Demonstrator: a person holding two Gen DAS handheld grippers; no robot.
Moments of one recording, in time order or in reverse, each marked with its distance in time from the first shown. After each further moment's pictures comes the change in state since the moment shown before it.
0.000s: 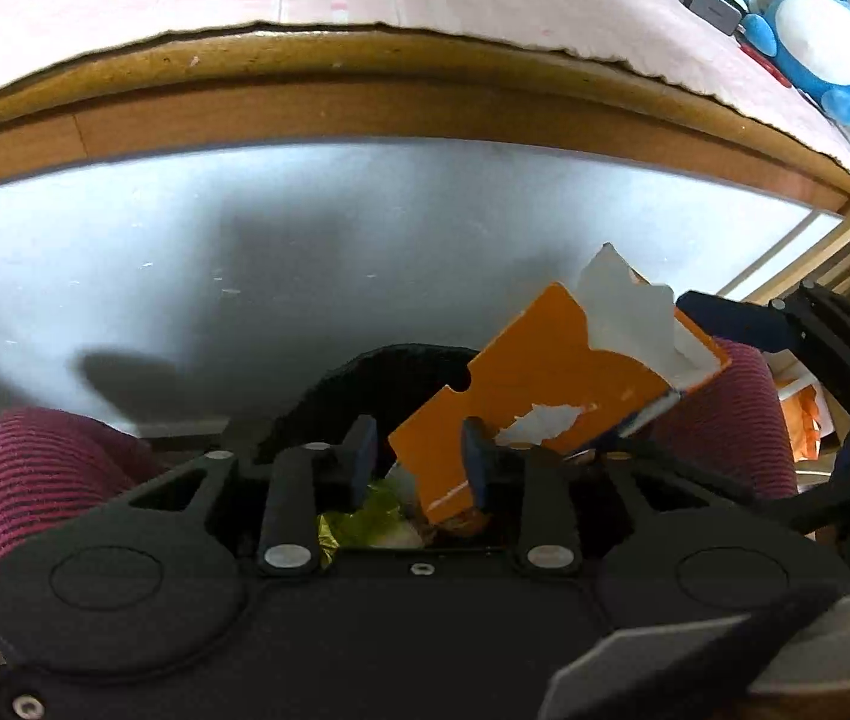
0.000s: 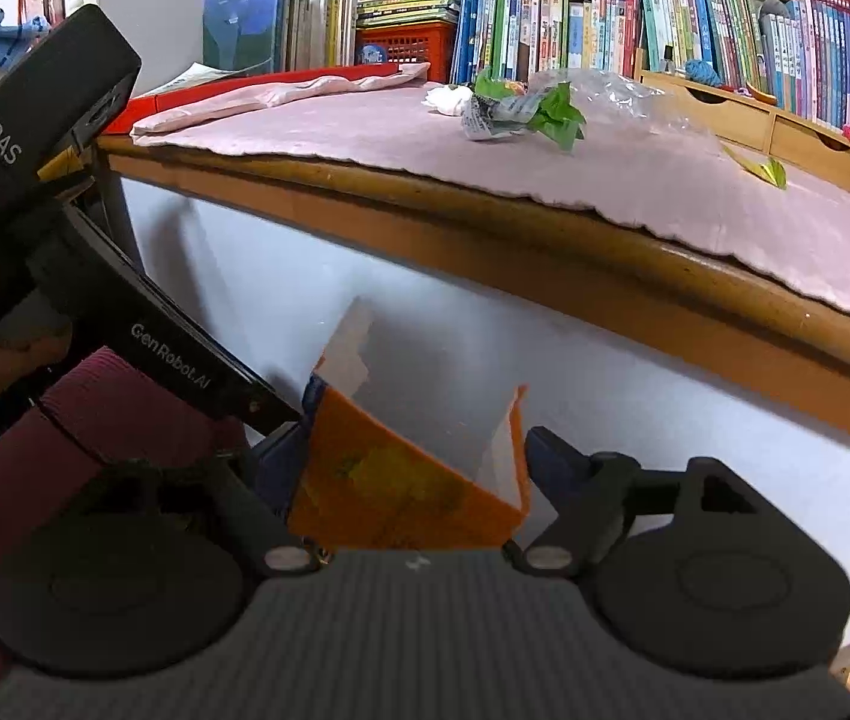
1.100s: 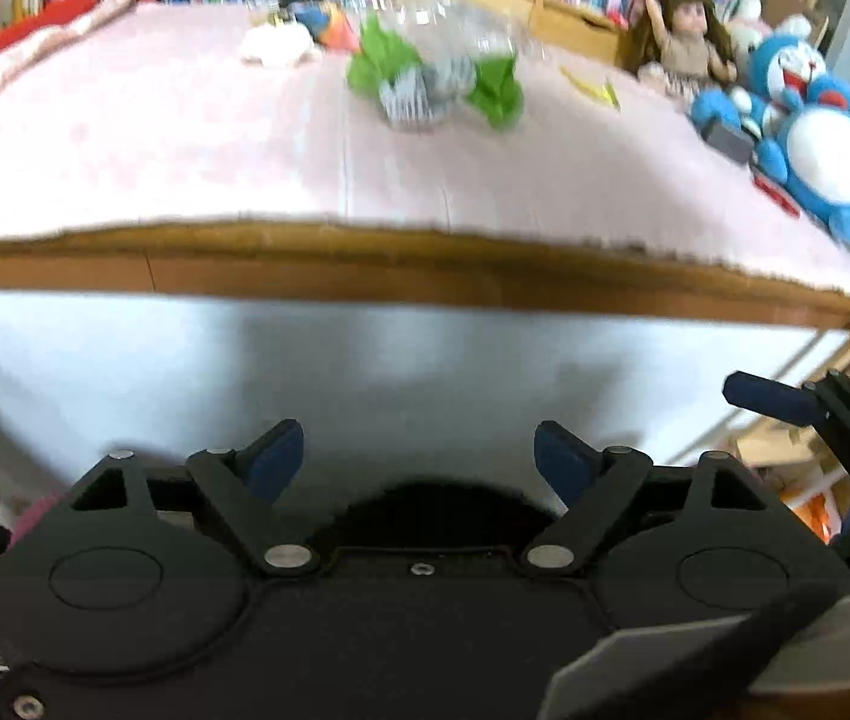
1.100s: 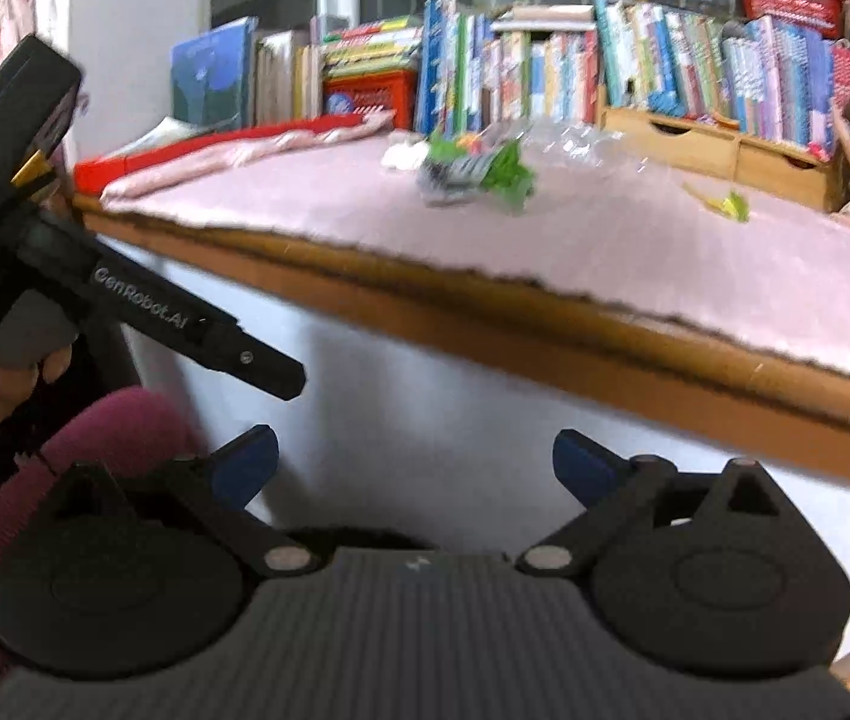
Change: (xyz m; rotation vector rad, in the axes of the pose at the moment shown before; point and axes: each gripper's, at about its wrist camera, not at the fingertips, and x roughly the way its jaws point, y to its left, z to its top) left arm -0.041 0.012 0.022 -0.058 -0.262 0.042; right arm -0.013 -0.023 0.024 0.064 -0.120 -0.057
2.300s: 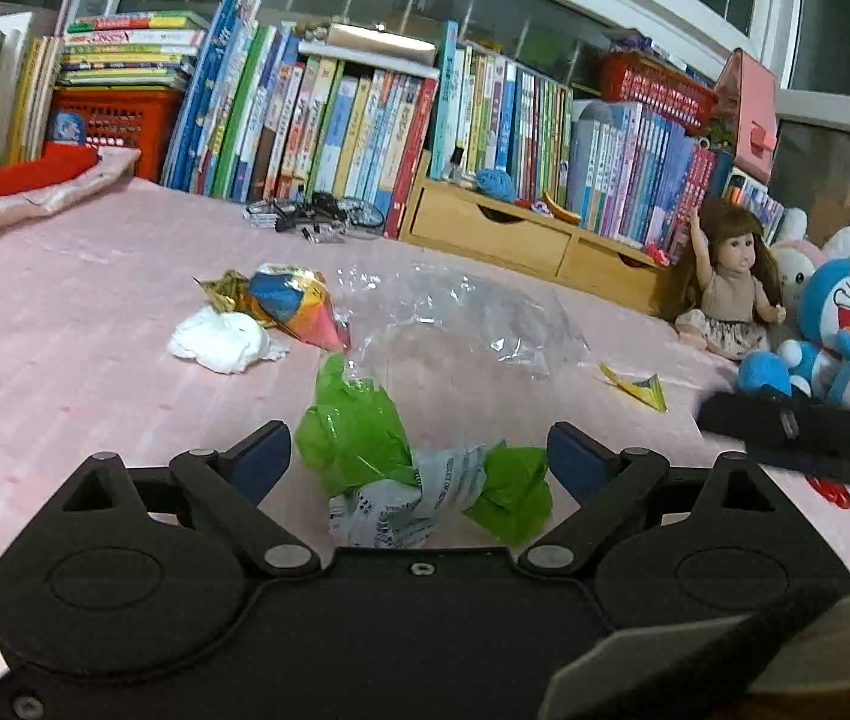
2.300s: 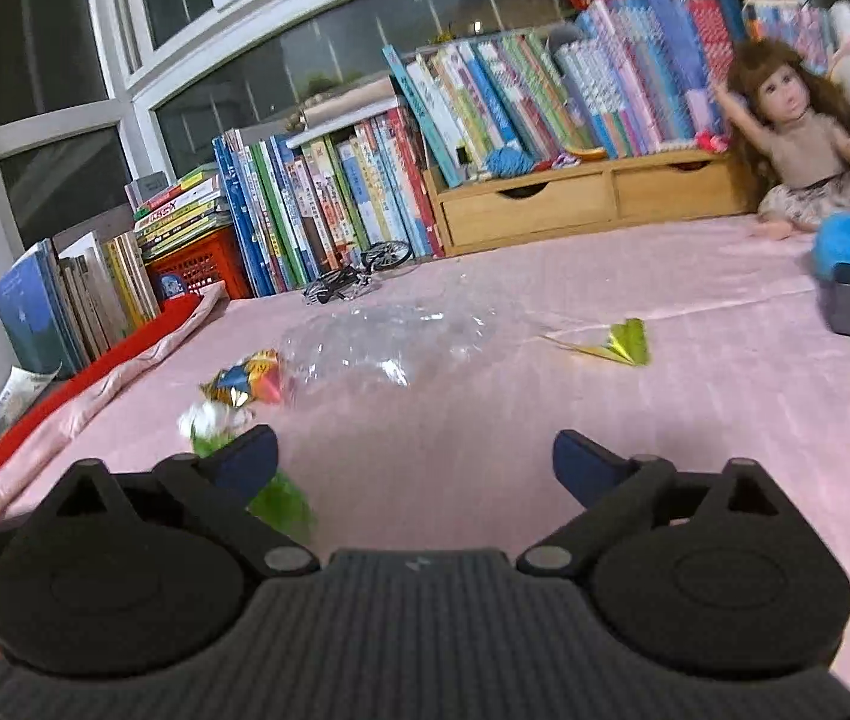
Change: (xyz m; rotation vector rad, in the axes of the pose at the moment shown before) left arm 0.085 -0.008 0.143 -0.103 -0.402 0.013; right arm 0.096 -0.135 0.149 0.370 -0.074 -0.078
